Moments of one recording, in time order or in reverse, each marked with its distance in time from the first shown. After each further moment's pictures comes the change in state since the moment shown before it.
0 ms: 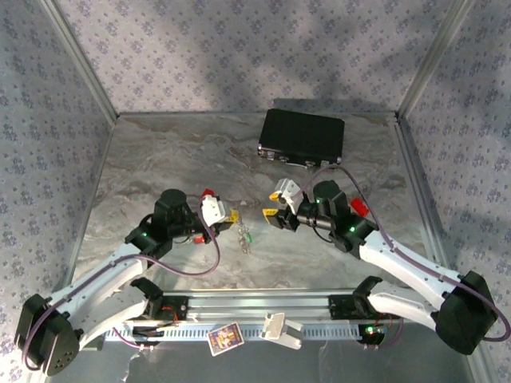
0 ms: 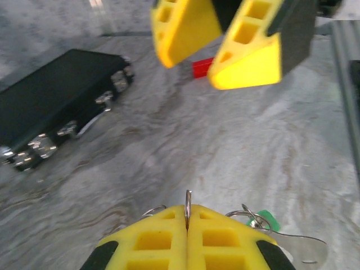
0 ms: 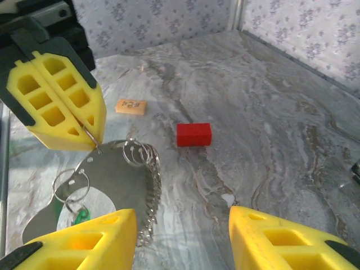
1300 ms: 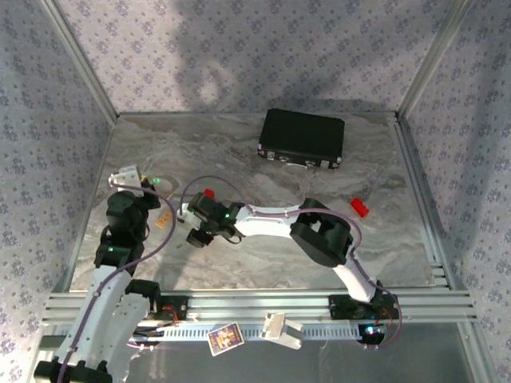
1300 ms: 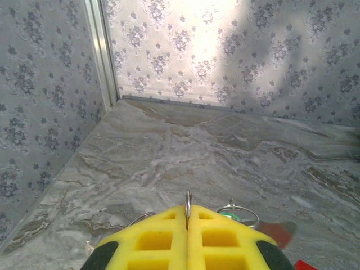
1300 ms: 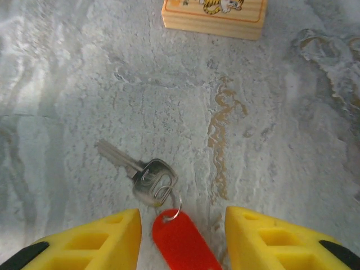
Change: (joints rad) left arm 0.462 -0.261 0.002 -0.094 -0.809 -0.486; right arm 0.418 1.149 0.902 -0.296 0.249 0.120
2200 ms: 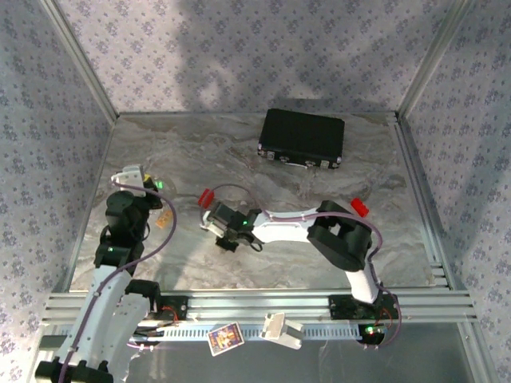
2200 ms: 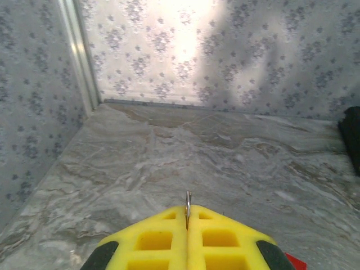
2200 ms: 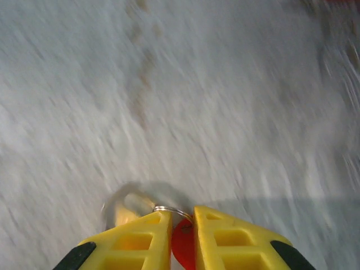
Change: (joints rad) left arm 0.006 0.018 -0.002 0.021 0.118 0.023; right arm -0.021 -0.209 -0.313 -0.068 0.185 -0.047
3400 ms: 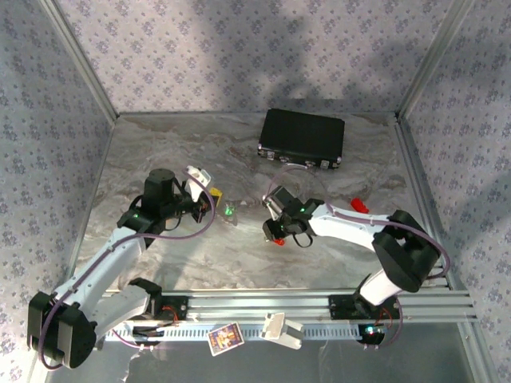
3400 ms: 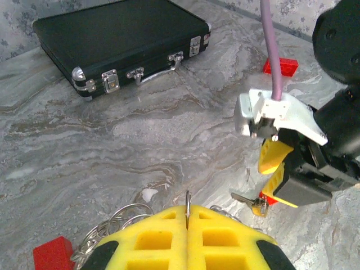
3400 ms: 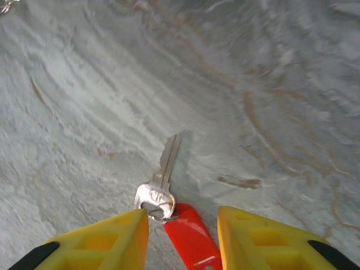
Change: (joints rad) left arm -0.263 0.356 0.162 -0.098 0.697 0.274; right arm -0.281 -0.428 -0.358 -0.118 -0.105 0.416
